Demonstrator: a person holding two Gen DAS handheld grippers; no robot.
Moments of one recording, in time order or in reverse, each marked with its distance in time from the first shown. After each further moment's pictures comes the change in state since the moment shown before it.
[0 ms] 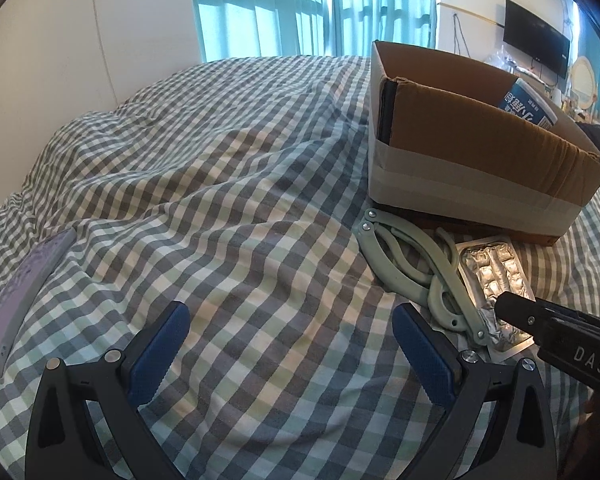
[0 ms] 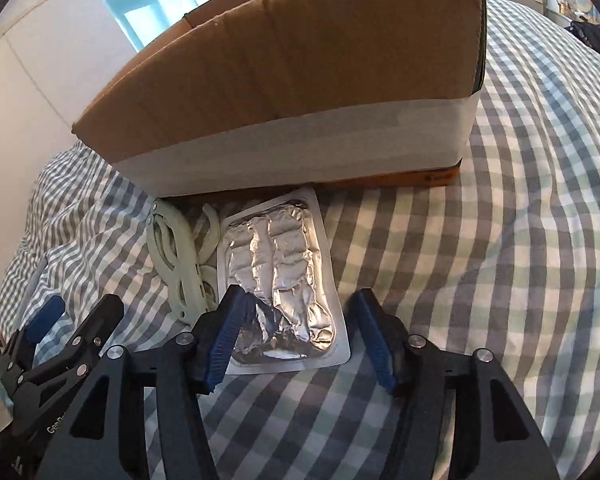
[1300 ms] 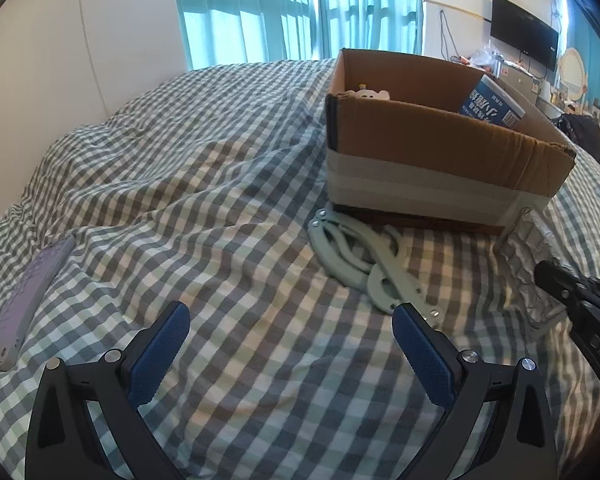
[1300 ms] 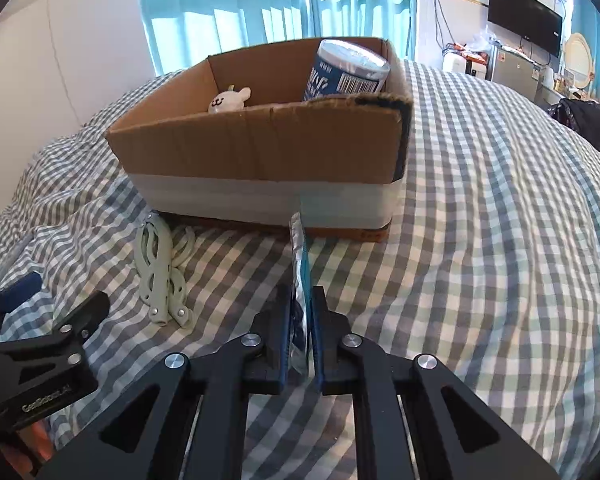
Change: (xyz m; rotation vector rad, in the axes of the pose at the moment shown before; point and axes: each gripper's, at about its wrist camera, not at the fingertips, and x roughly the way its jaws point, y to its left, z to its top) left arm -0.024 -0.024 0.002 0.028 0.004 -0.027; right arm -0.060 -0.012 -0.010 -0.160 -0.187 -0.146
